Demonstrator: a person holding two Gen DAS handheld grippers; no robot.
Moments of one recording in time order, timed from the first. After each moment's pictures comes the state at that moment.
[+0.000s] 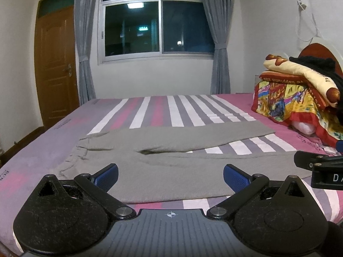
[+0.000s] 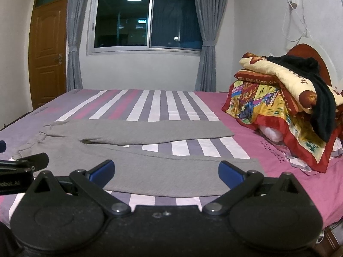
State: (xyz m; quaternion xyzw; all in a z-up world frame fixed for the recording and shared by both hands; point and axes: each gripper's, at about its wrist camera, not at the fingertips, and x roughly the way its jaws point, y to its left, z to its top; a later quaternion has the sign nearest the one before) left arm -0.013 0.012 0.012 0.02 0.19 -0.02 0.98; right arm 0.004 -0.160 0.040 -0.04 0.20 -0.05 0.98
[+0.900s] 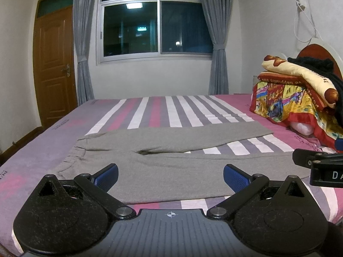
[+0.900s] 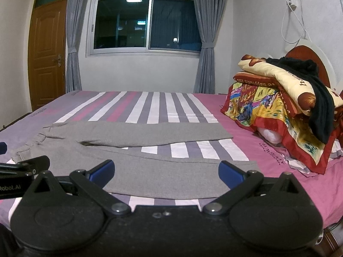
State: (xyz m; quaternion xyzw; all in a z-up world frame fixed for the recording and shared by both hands) left arm -0.014 0.009 0.013 0.02 0.19 -0.02 0.98; right arm 0.003 -0.157 0.043 -0.04 0.20 -0.05 0.98
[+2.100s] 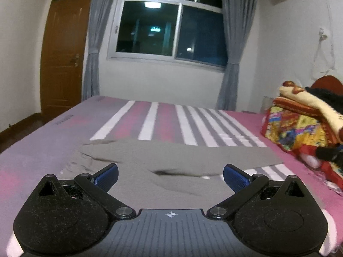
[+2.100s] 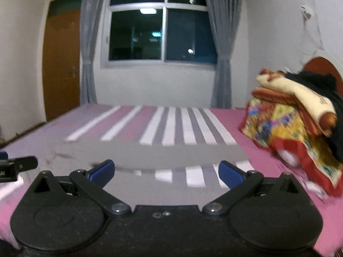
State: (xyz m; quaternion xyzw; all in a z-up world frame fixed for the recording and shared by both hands) left arm 0.065 0.099 0.038 -0.05 0.19 -0.02 0.98; right arm 0.071 -0.153 0.082 -0.04 0.16 0.02 0.99
